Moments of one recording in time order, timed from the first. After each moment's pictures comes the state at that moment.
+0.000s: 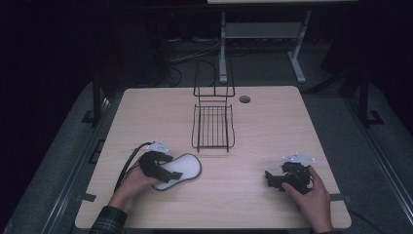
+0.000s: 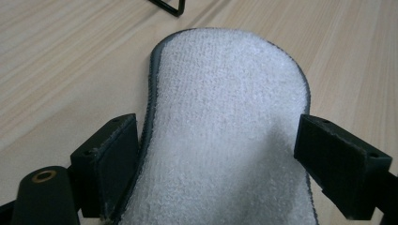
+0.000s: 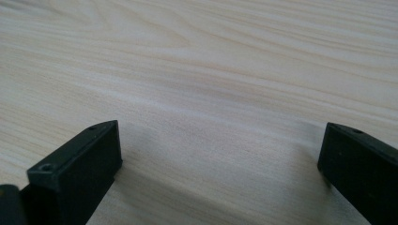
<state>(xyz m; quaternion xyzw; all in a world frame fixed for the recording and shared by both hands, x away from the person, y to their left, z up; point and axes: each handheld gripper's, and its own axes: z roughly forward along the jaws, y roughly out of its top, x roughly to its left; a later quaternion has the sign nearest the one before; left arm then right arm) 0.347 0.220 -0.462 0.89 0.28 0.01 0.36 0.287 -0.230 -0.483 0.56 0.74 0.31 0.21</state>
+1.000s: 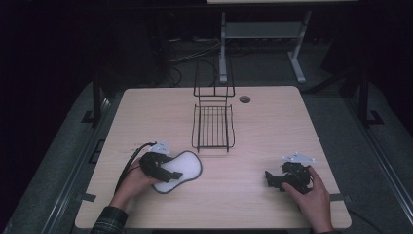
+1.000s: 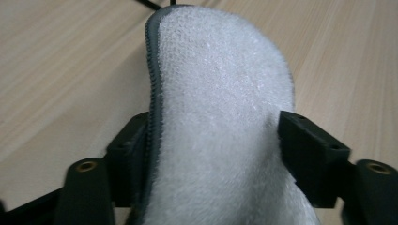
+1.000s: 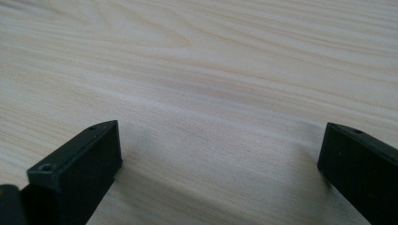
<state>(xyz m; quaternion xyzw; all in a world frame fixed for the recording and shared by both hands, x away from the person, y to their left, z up) 0.344 0.220 -0.454 0.90 0.25 0.02 0.36 0.287 -0.230 -0.483 0.55 0.74 0.31 0.21</state>
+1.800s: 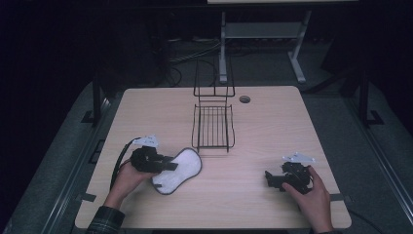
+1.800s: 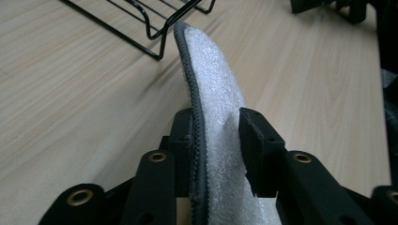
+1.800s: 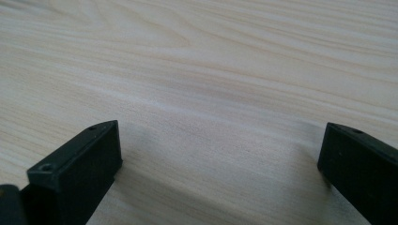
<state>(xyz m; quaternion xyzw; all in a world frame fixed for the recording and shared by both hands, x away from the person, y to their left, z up) 0.345 0.239 -0.431 0.86 0.26 -0.02 0.43 0.287 -0.230 -0.483 0.55 0.74 0.31 0.21</state>
